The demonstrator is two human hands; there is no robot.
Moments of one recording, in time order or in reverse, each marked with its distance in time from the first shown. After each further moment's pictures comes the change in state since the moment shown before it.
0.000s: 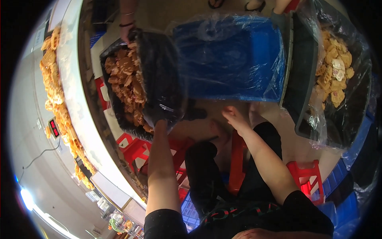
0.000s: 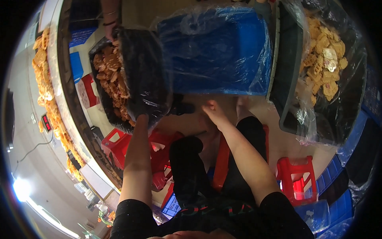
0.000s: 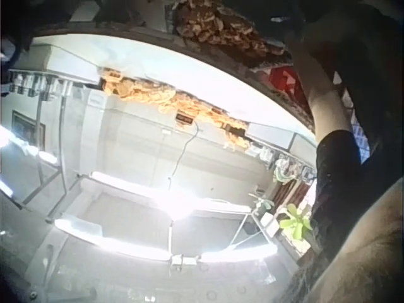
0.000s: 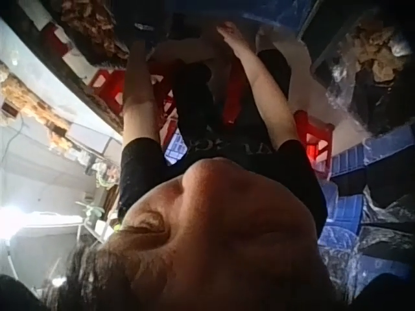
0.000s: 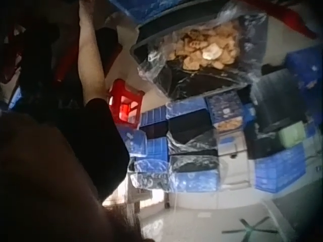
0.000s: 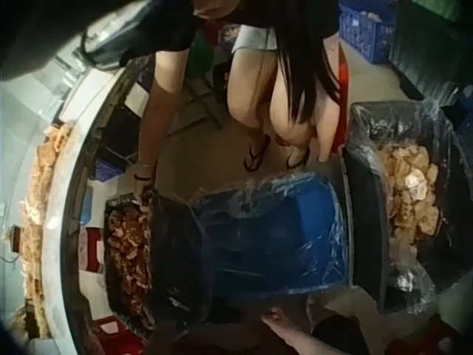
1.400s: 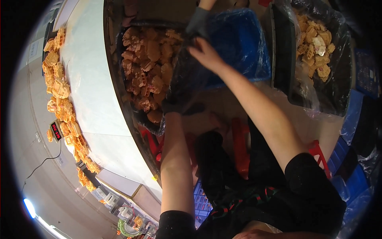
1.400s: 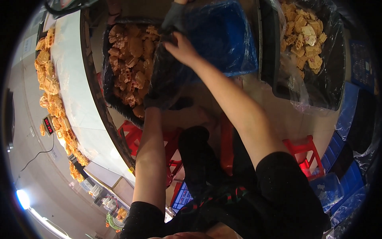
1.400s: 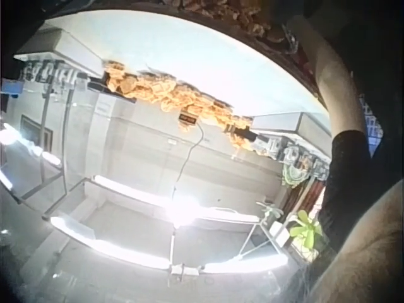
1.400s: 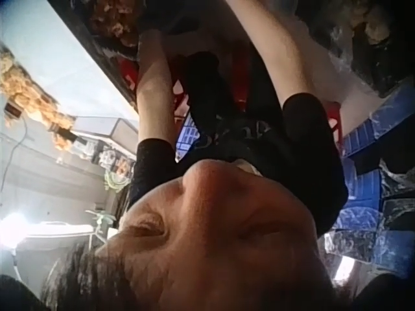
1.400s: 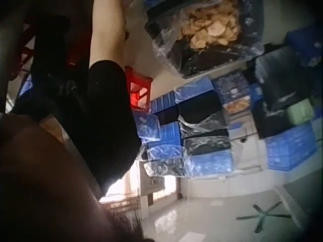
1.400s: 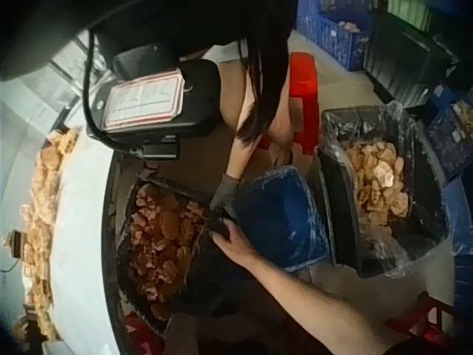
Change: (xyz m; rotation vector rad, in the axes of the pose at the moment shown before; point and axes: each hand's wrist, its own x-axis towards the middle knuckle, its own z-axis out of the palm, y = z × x) left_hand -0.043 -0.007 0.044 -0.734 -0.682 0.063; right_hand 0.079 -0.186 0.028 -0.270 0.232 -0.782
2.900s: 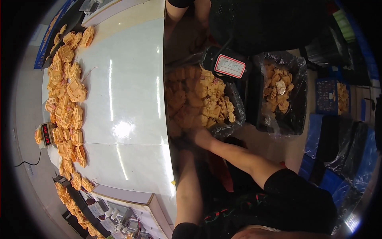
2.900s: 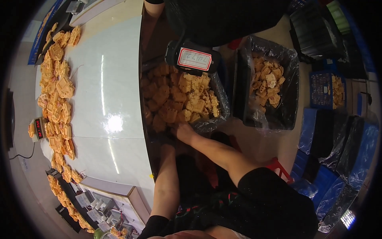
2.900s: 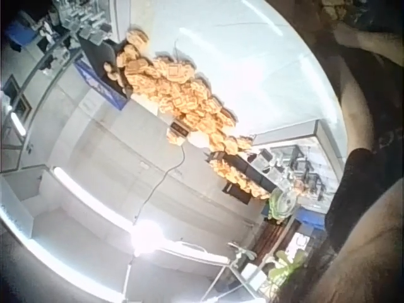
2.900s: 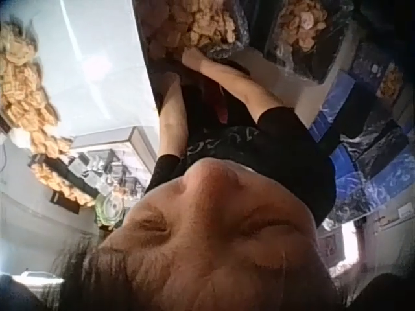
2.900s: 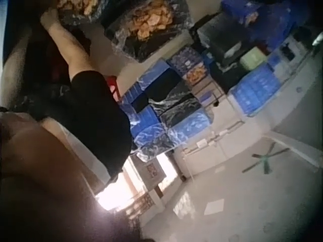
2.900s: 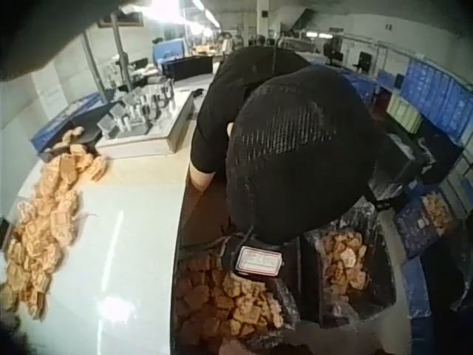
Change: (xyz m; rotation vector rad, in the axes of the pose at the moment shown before) left_hand -0.031 -0.047 0.082 1.333 -0.174 0.380; right_hand -0.156 -0.065 0.025 -0.887 -0.406 -0.451
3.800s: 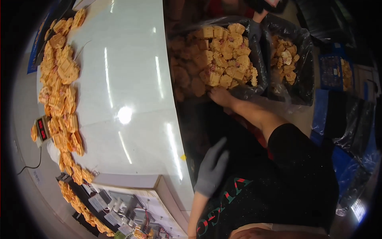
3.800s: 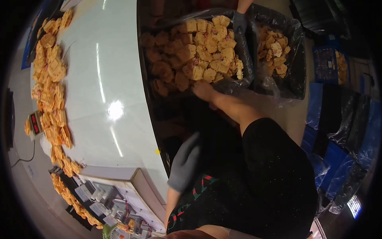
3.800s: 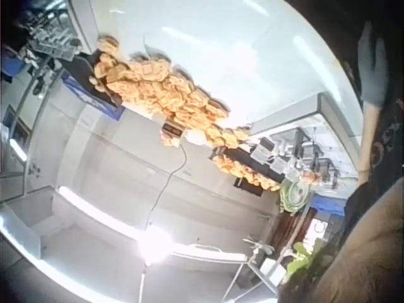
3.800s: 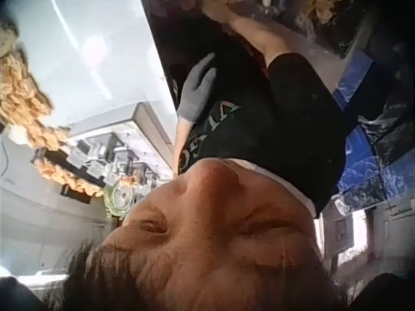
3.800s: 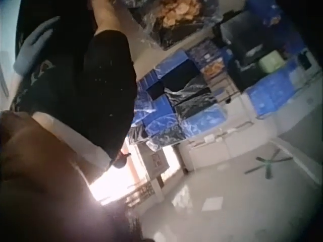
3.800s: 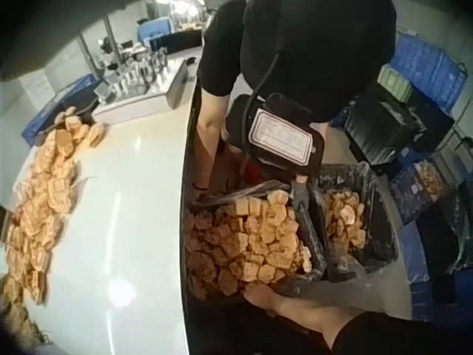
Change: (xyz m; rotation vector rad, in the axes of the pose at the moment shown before) left_hand -0.327 -0.016 -0.233 -1.415 0.032 0.306; right_hand -0.016 0.074 0.030 -0.452 -0.172 -0.164
